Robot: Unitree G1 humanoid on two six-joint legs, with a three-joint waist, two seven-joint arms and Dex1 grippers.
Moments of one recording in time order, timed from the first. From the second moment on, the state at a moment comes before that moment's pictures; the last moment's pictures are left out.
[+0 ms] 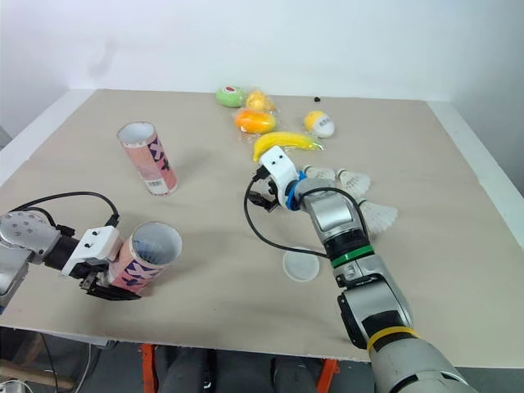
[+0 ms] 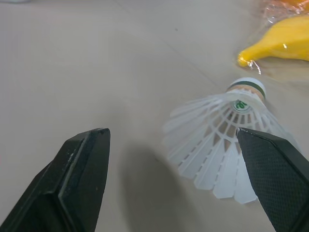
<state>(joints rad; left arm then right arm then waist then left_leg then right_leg) -0.31 0.96 -0.07 0.03 -0.21 0.13 -1.59 -0.92 -0.30 0.23 0.50 0.04 0.53 0.60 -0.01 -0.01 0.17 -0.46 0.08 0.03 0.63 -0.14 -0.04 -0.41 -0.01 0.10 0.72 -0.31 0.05</state>
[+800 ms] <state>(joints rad) -0.28 0.96 -0.05 0.01 -0.22 0.14 -1.57 -0.94 -0.25 0.18 0.59 0.01 0.51 0.49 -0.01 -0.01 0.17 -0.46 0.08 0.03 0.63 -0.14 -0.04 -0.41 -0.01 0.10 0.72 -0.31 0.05</state>
